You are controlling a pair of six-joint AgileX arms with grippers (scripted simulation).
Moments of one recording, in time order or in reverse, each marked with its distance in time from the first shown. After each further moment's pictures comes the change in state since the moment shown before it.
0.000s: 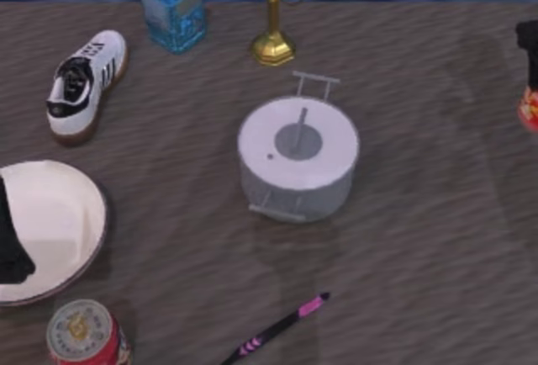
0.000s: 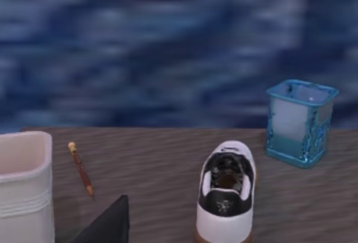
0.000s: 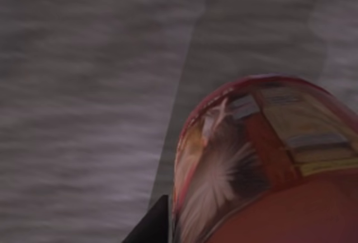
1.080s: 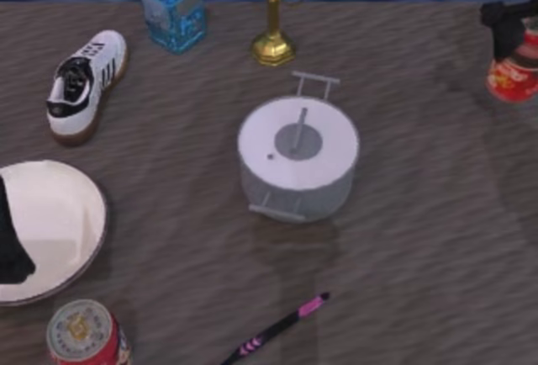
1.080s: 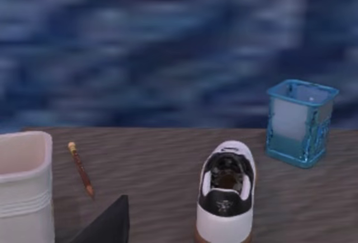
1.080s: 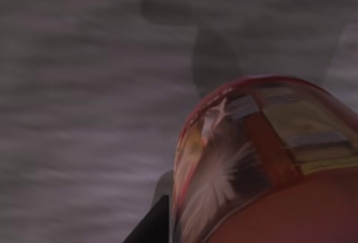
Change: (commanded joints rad) left arm 0.000 0.000 0.000 0.000 0.000 0.000; right arm -0.014 0.680 1.007 -0.287 0.009 0.001
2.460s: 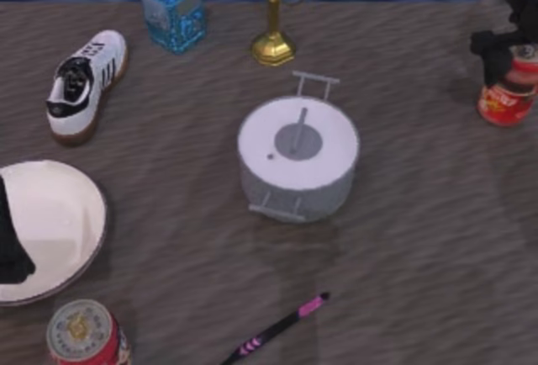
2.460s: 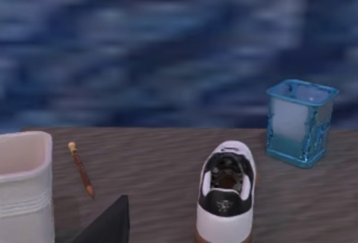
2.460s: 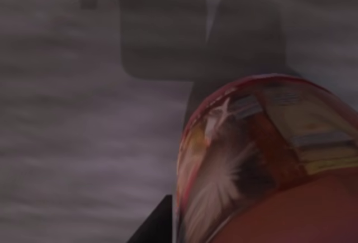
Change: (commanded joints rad) left arm 0.000 0.000 0.000 0.000 0.000 0.000; right arm -0.004 0.232 0.295 -0.104 0.003 -0.003
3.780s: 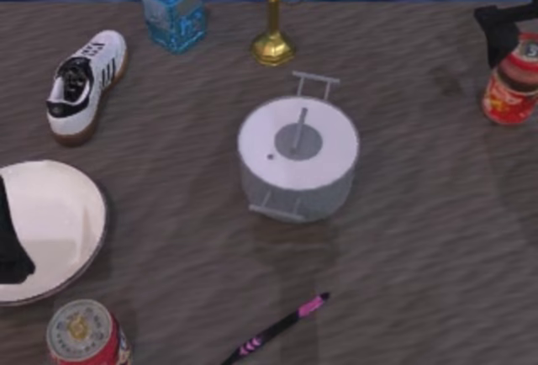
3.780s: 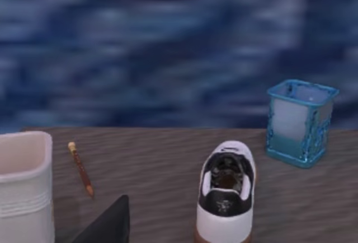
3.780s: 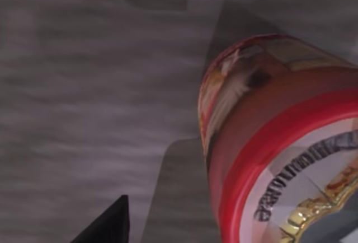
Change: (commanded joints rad) left arm 0.000 0.000 0.000 0.000 0.000 0.000; right arm 0.003 -0.264 -0.354 0.091 -0.005 -0.003
